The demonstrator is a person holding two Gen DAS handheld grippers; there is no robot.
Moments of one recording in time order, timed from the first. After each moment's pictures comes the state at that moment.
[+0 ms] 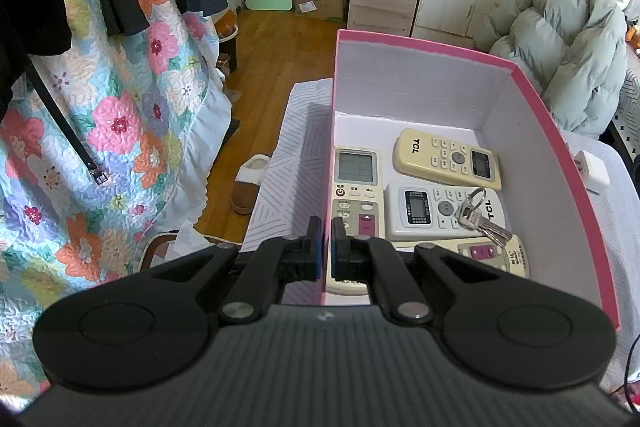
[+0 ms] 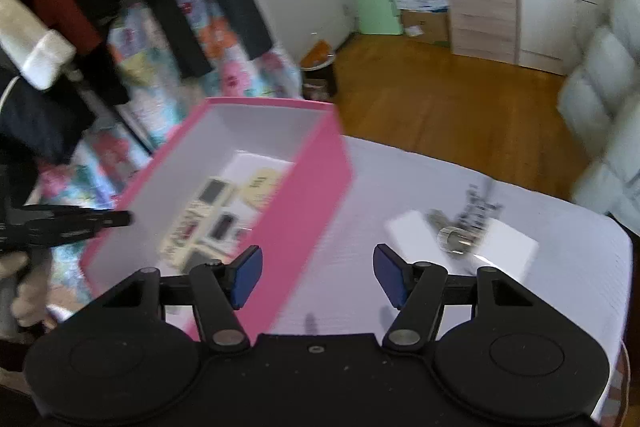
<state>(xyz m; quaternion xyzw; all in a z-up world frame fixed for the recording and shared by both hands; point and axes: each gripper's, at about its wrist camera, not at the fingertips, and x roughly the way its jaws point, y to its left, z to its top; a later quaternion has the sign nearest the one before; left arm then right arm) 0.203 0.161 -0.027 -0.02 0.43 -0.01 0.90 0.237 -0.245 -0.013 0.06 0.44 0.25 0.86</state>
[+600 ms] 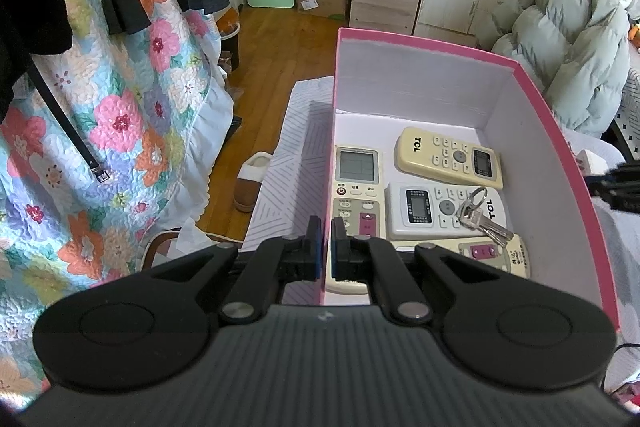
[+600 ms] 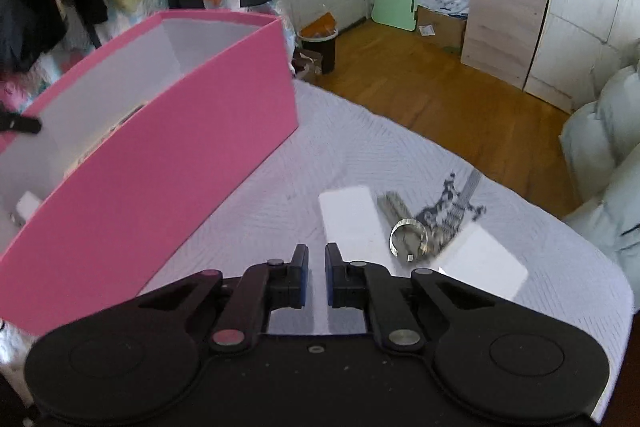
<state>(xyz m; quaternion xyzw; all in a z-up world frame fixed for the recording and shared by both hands) 0.204 0.160 -0.027 -0.02 0.44 -0.01 0.90 0.290 -0.243 -0.103 -0.06 0.44 0.27 0.85</state>
